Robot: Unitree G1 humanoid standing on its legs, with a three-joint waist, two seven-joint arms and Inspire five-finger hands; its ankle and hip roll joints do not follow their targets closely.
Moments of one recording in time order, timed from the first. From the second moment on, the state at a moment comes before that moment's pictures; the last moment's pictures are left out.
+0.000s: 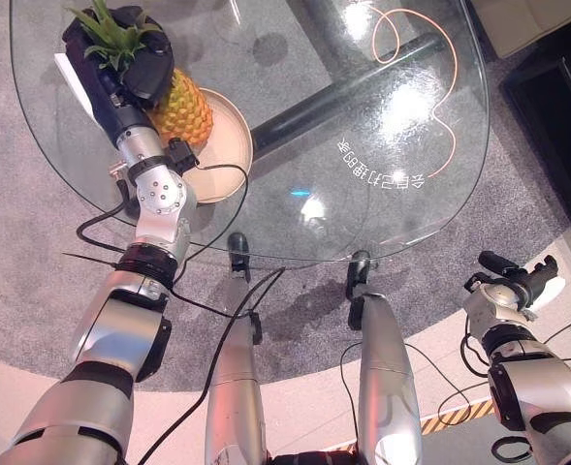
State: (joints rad) left arm -1.07 0.49 -0.31 0.89 -0.50 -0.65 0.64; right arm -0.74 -0.49 0.05 1.24 0.68 -0.18 -0.72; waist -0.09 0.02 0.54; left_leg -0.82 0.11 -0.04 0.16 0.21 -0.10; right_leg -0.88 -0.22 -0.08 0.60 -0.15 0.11
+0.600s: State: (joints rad) left arm -1.07 0.49 -0.34 0.92 -0.50 -0.65 0.60; right arm -0.75 -0.49 0.05 1.24 0.68 -0.18 -0.72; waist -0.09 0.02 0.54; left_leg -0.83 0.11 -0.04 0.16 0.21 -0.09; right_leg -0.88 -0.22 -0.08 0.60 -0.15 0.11
